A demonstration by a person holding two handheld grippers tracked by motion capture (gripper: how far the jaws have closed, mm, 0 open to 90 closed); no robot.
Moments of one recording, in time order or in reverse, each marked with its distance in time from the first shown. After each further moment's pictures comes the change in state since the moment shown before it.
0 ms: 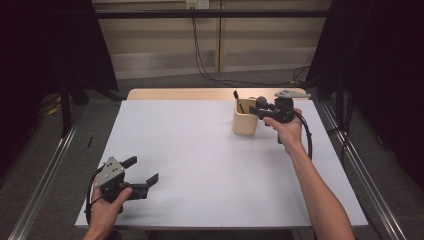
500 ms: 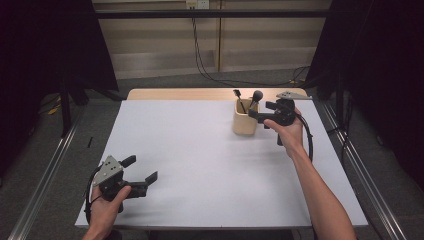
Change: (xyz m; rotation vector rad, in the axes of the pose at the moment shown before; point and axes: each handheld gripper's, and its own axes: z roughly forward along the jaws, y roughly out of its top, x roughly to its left) left arm 0.004 0.000 0.001 -0.014 0.005 -0.029; right arm 0.000 -0.005 -0.002 -0.020 -0.021 0.057
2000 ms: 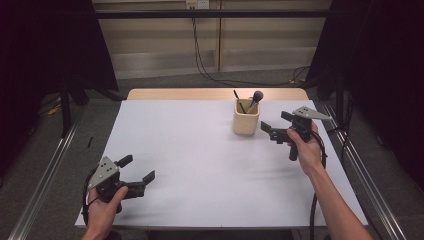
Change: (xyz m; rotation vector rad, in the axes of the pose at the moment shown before) left arm 0.000 0.001 -0.008 -0.041 0.028 -0.002; right arm 0.014 -0.028 -0.062 -0.091 -0.063 -0.057
